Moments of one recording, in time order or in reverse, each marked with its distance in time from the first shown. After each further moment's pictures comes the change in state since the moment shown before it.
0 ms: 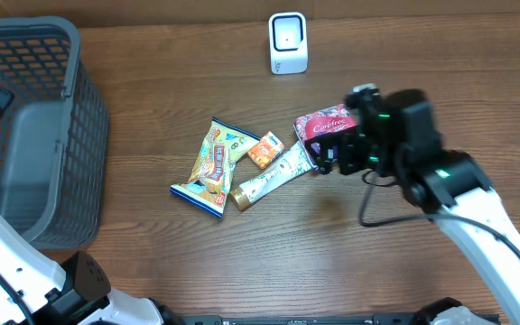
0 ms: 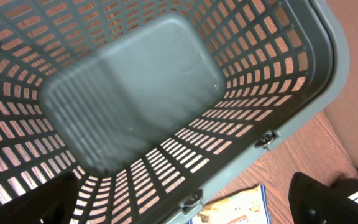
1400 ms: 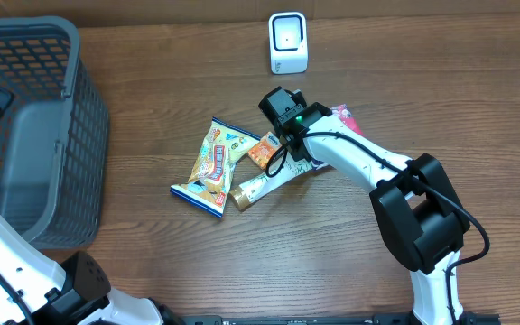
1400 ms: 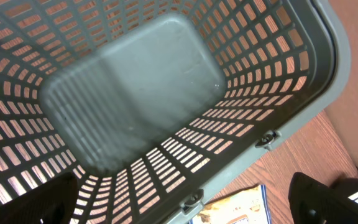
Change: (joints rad) left arm 0.000 0.001 0.000 -0.002 0.000 0.000; right arm 0.200 0.795 0.410 -0.151 0.713 -0.097
